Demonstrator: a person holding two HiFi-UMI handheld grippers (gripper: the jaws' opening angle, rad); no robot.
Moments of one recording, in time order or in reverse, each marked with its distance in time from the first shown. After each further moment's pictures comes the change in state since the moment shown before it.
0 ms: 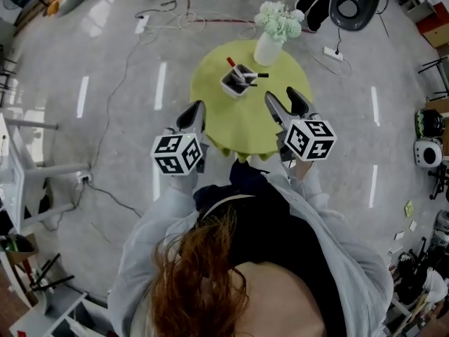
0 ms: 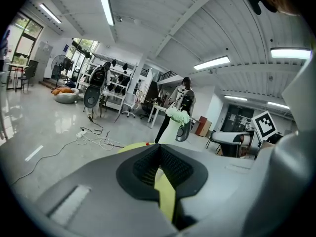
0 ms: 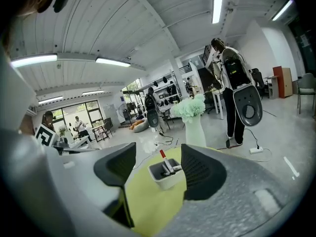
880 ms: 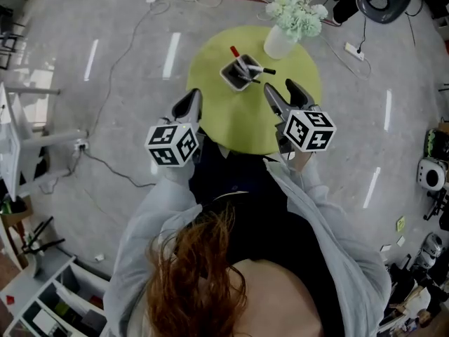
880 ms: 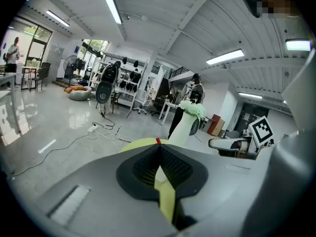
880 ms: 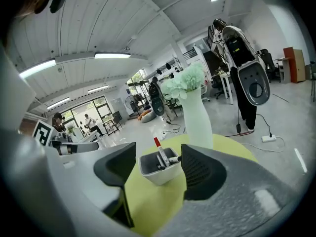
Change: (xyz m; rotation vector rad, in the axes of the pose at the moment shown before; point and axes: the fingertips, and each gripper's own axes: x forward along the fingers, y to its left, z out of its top) left arm 0.035 0.013 -0.021 -0.048 0.031 0.142; right arm 0.059 -0.044 -0.038 0.048 0.139 0.124
